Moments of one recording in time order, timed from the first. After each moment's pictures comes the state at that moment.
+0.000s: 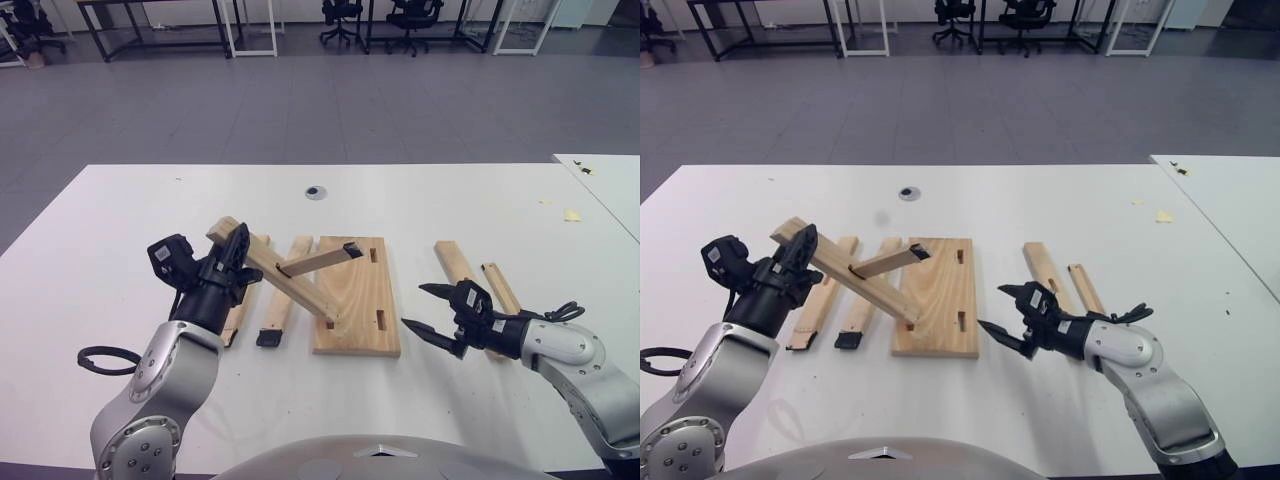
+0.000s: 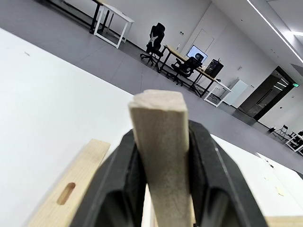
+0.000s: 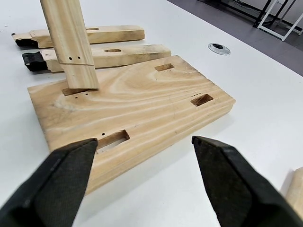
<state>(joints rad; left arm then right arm) 0.23 0.20 0.11 -0.97 -1.01 0.64 0.49 0.23 -0.70 0.02 -0.55 0.31 0.46 0.75</state>
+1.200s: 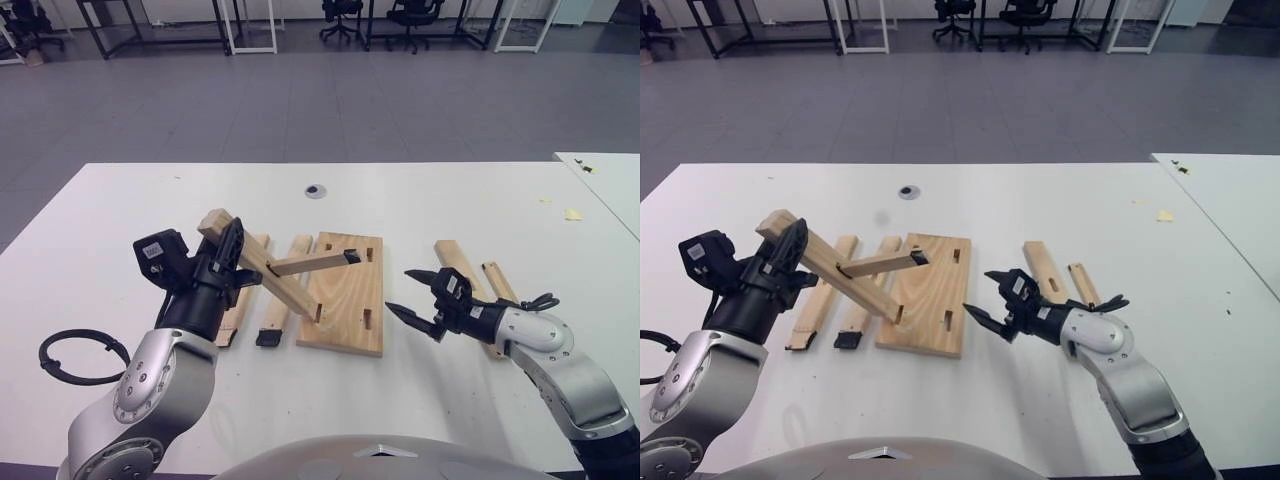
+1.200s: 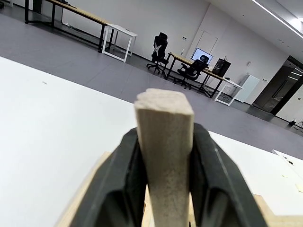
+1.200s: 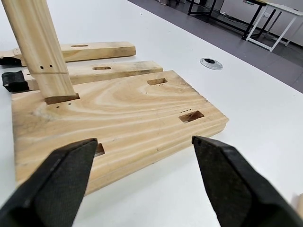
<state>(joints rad) 0.23 0.55 -0.07 -1.05 -1.10 0.36 0.76 0.13 -0.62 0.11 -0.47 0.27 0.44 0.69</state>
